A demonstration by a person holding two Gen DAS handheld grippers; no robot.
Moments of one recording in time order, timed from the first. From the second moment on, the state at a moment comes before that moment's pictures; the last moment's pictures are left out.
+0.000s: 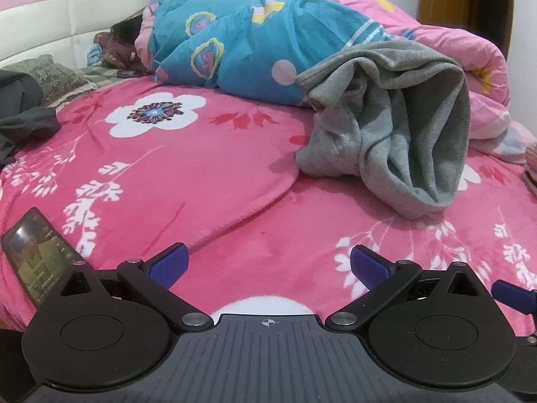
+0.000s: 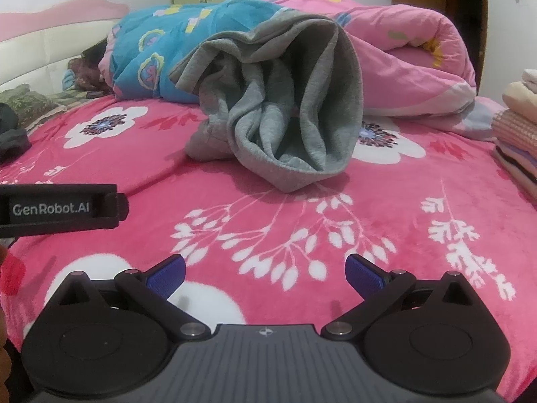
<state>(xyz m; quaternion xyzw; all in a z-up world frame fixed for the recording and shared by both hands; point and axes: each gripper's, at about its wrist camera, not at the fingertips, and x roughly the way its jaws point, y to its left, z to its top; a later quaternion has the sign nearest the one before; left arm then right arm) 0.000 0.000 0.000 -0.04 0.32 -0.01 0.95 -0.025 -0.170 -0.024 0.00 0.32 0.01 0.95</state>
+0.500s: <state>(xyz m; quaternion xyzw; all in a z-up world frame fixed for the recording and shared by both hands) -0.001 0.003 0.005 -0.02 0.31 0.00 0.95 -0.025 -0.174 -0.018 -0.01 0.32 -0.03 0.95</state>
